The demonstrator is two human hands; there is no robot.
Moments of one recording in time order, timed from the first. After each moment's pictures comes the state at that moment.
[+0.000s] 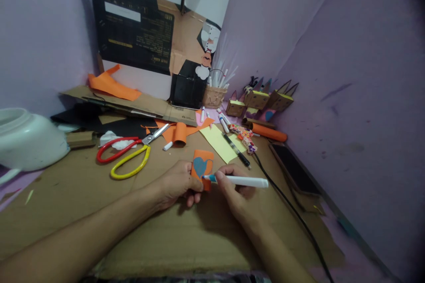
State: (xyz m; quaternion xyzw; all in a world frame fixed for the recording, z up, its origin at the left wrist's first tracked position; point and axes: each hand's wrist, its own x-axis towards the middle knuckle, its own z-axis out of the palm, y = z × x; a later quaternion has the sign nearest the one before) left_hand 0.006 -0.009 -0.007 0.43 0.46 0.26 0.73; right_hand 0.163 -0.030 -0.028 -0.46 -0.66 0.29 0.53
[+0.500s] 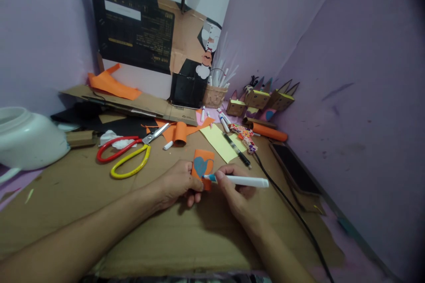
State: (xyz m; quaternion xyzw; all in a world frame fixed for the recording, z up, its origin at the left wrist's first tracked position) left_hand 0.006 -0.009 -0.005 0.43 0.46 0.26 0.73; right_hand 0.164 -0.030 -0.029 -0.46 -0.66 0.29 0.52
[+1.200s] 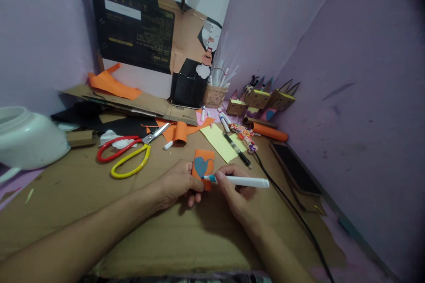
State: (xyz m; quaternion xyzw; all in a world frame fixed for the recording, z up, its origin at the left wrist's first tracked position) left_hand 0.006 -0.009 -0.005 0.43 0.46 0.26 0.73; right_hand 0.163 -0.030 -0.033 -0.46 -0.65 0.30 0.52
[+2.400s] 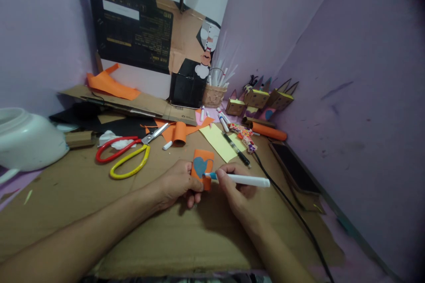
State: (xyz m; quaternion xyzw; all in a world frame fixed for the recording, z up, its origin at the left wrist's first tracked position) left_hand 0.005 -0.009 -0.008 0.44 0.45 0.26 0.73; right_hand 0.162 -0.031 -0.026 -0.48 -0.64 0.29 0.52
